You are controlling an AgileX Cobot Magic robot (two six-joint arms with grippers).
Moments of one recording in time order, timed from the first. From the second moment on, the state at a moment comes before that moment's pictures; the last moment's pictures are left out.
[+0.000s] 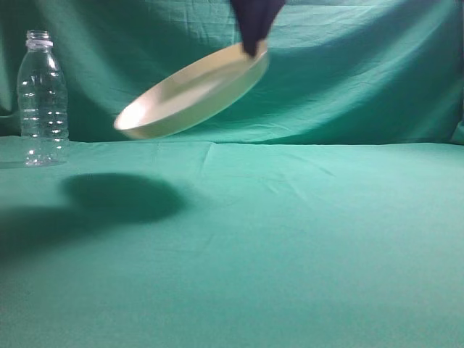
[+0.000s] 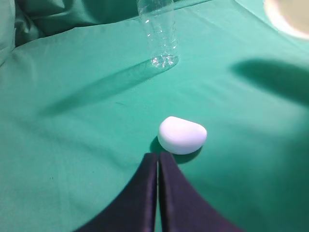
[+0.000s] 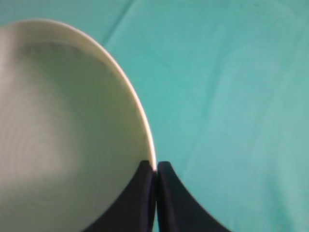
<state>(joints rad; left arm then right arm) 0.00 -0.02 0.02 -0.05 0.35 0.33 0.62 2.06 -1.97 -0.26 1.16 0.12</state>
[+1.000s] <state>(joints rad) 0.00 -0.02 0.02 -0.05 0.35 0.33 0.08 1.79 -1.14 -0.25 0.73 0.17</state>
